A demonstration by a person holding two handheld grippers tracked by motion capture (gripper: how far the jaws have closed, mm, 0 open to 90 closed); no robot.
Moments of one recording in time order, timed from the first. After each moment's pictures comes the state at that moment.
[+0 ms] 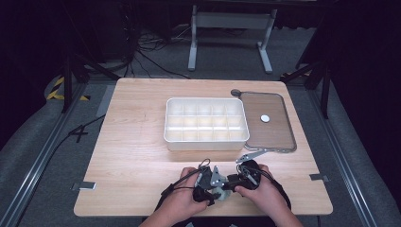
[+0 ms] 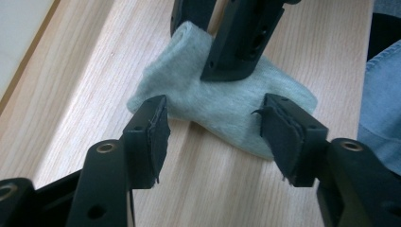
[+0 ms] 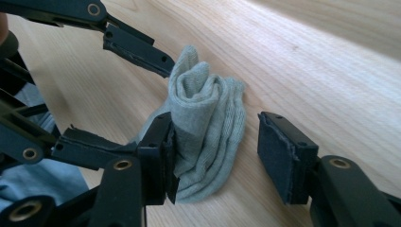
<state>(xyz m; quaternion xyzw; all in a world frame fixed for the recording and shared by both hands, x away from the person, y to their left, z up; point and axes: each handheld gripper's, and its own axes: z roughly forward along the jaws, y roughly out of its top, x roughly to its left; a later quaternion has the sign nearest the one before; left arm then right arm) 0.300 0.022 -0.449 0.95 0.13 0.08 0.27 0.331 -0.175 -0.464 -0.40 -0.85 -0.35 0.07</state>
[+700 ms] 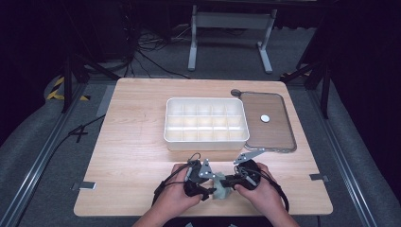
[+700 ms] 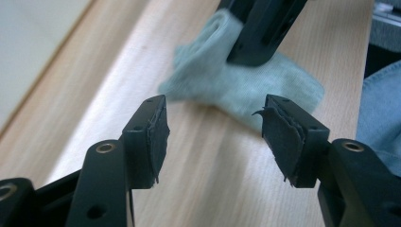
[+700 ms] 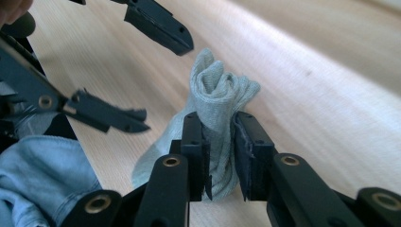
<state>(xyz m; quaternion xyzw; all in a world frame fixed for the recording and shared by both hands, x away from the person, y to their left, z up) 0.314 0.050 -0.438 0.93 0.18 0.06 0.32 0.325 -0.169 -0.444 -0.36 -0.86 -0.35 0.03</state>
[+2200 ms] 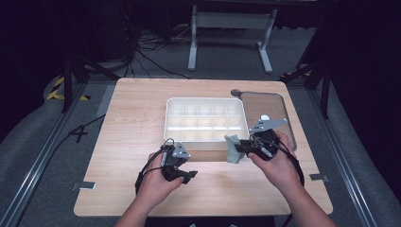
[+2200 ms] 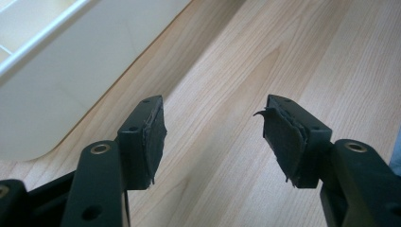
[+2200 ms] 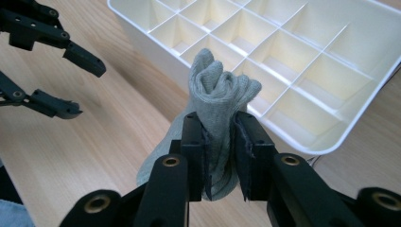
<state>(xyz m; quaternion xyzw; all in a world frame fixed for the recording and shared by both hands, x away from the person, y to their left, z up) 0.337 0.104 -0.420 0.90 0.29 0.06 0.33 0.364 -0.193 -0.353 -0.35 -0.86 -0.36 -0.12</state>
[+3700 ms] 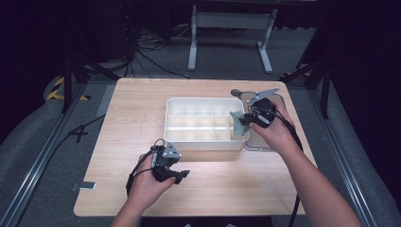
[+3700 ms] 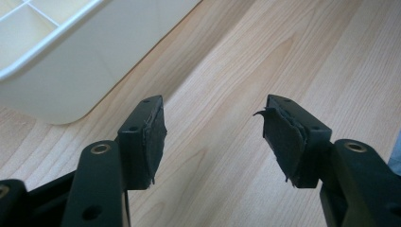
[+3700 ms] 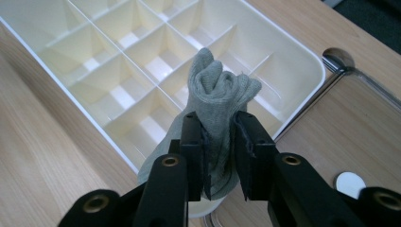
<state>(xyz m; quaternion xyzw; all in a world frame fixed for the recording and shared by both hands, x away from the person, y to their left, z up) 0.331 0.126 -0.416 0.89 0.31 0.07 0.33 0.454 -0.199 -0.341 -0.33 -0.88 -0.30 -0.16</state>
